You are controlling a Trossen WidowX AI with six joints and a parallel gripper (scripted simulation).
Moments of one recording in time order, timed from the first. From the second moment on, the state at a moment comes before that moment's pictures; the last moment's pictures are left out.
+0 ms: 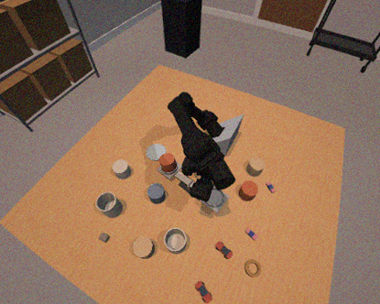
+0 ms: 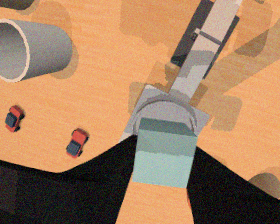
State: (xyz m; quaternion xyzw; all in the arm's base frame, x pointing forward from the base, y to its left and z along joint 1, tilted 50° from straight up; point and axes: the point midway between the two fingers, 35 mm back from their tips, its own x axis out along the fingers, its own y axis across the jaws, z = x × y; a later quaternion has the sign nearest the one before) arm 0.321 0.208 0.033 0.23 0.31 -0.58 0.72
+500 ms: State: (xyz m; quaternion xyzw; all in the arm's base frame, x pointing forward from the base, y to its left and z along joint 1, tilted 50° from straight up) arm 0.339 0.115 0.108 0.24 0.31 -0.58 0.71
